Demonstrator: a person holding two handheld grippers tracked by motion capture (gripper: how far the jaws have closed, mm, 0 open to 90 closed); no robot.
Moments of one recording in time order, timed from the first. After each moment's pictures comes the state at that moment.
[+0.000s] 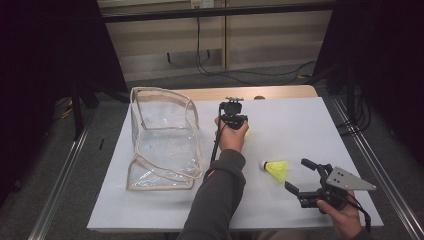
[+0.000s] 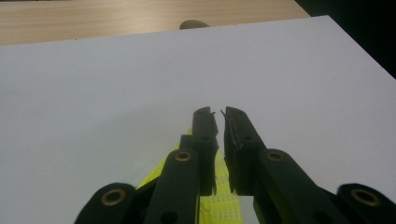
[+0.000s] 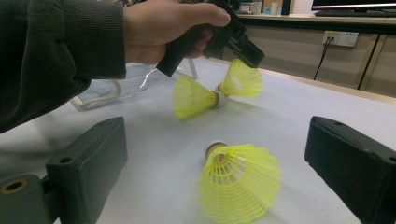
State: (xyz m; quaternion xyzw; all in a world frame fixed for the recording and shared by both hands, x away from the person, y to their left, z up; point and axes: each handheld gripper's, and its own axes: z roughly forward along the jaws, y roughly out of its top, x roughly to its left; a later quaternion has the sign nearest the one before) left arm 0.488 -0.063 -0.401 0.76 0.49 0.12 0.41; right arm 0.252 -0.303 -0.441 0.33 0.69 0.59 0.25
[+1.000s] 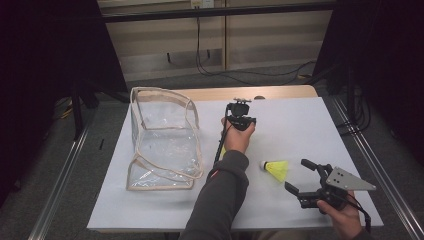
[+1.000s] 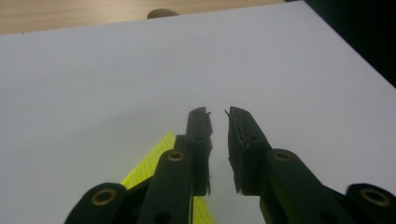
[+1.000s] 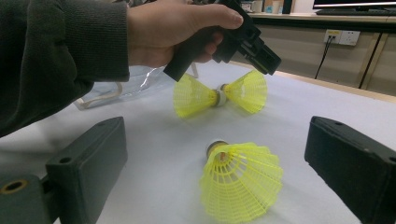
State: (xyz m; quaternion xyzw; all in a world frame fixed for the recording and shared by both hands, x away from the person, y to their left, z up) left arm 0.487 -0.078 -0.406 0.78 0.47 0.09 0.40; right arm 0.252 -0.303 -0.442 0.33 0.69 0.59 0.25
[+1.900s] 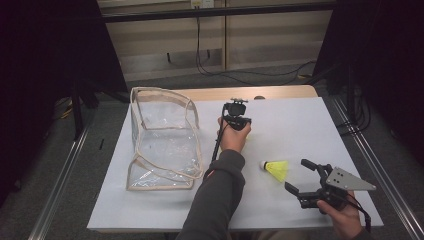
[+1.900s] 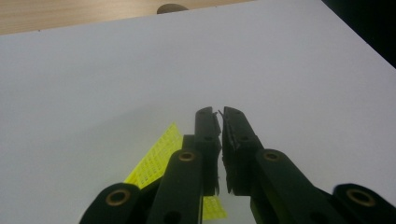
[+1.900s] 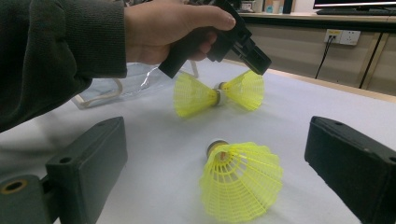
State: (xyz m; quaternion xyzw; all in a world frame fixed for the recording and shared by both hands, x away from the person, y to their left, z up) left arm 0.490 -0.069 -0.406 0.79 0.47 0.09 0.39; right arm 0.252 -0.303 -0.442 0.33 0.70 0.59 0.25
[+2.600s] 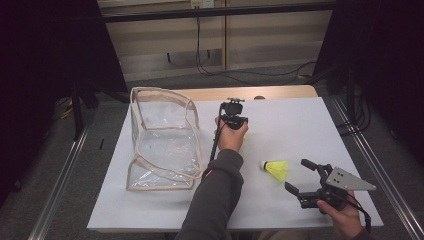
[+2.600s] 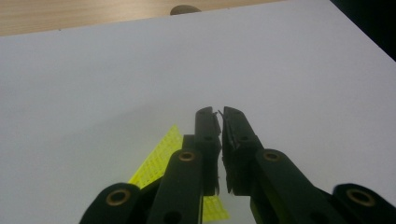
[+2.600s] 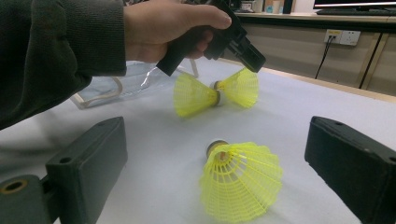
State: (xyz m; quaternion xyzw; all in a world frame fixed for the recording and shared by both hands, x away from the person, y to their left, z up) left arm 0.491 -0.062 -0.404 0.78 0.48 0.10 0.39; right arm 0.252 -0.303 -0.442 0.33 0.70 0.59 0.25
